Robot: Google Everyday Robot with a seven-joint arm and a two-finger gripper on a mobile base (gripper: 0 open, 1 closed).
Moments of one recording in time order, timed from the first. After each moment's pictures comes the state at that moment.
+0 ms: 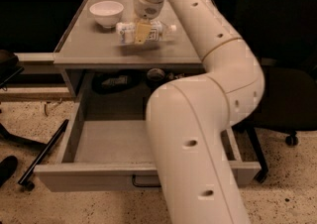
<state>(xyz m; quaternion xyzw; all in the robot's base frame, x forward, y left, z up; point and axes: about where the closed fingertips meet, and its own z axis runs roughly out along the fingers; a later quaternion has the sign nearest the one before) 0.801 0.062 0.870 -0.76 0.60 -0.01 0.23</state>
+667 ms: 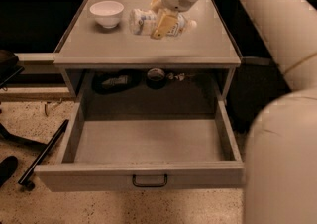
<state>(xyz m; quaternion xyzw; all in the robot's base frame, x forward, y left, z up) 0.720 -0.001 0.948 -0.76 0.56 0.02 0.34</state>
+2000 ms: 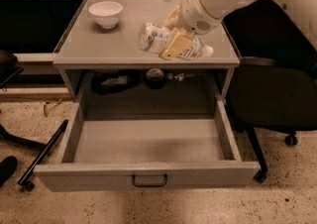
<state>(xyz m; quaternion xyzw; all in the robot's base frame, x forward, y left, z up) 0.628 -0.029 0.947 -0.69 0.62 0.05 0.36</state>
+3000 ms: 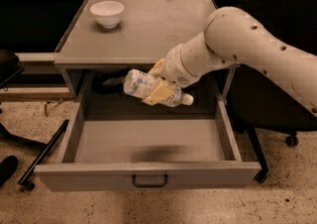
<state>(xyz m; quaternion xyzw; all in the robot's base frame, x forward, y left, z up) 0.577 0.014 0.836 -0.66 0.65 0.13 0.36</state>
